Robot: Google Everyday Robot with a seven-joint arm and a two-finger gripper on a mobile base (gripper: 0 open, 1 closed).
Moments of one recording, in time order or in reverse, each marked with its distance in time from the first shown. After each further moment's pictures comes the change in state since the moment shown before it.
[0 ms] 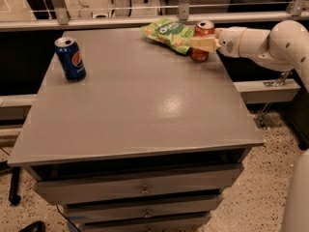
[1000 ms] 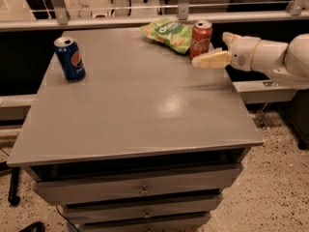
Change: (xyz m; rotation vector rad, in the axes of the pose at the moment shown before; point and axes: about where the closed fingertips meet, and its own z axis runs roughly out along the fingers) arm 0.006 0.050 -0.046 -0.022 -0.027 -0.051
